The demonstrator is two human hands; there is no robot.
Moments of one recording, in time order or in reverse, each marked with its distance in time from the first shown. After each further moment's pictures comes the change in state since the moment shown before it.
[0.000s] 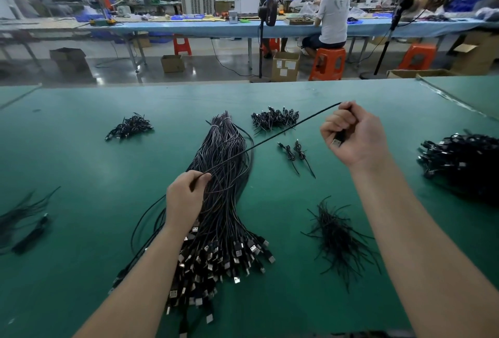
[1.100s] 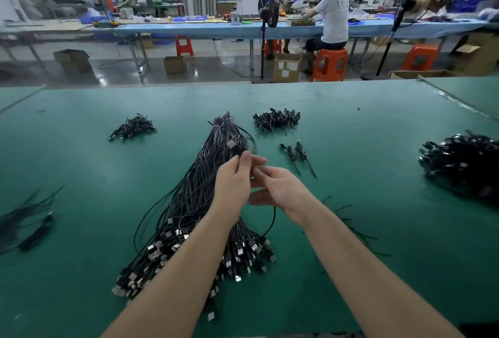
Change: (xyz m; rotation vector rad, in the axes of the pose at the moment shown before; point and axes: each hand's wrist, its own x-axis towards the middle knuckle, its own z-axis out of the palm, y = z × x) left_hand -0.011 0.113 0.034 -0.660 -0.204 -0.303; right_hand -0.042 0.127 -0.022 -1.049 -0.179 0.265
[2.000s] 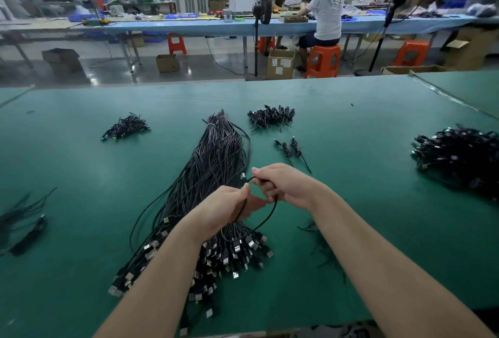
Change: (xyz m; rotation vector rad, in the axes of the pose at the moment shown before) left_hand -0.018 -0.010 -0.039 0.134 -0.531 -0.408; right_hand 0.007 -0.007 -0.029 -0.209 -0.172 0.135
